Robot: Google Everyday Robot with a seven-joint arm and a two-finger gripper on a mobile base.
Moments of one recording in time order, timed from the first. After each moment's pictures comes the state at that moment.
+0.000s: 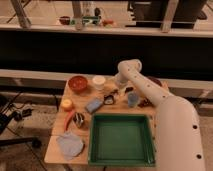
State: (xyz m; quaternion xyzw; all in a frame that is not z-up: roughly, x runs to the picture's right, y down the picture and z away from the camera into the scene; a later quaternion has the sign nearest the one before) arm 0.077 -0.010 0.969 -0.17 -0.18 -0.26 0.93
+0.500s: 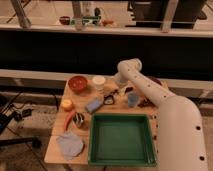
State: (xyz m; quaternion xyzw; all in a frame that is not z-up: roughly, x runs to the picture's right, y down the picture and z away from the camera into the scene) arm 0.082 -0.019 0.963 -0.15 -0.16 -0.26 0.94
